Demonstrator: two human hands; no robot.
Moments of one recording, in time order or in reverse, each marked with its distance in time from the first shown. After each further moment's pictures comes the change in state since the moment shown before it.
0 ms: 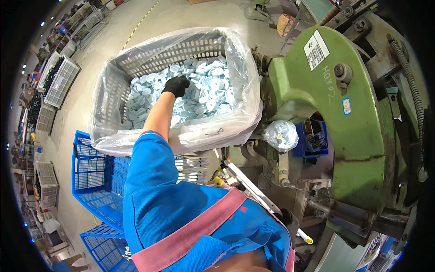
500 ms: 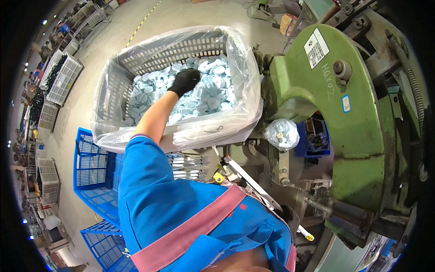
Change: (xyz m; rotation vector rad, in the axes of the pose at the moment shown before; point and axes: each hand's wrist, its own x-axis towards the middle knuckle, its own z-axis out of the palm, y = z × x) left_hand 0.006 0.046 -0.033 -0.245 0.336 0.108; right_hand 0.012 0.002 -0.001 0.090 -0.016 -0.020
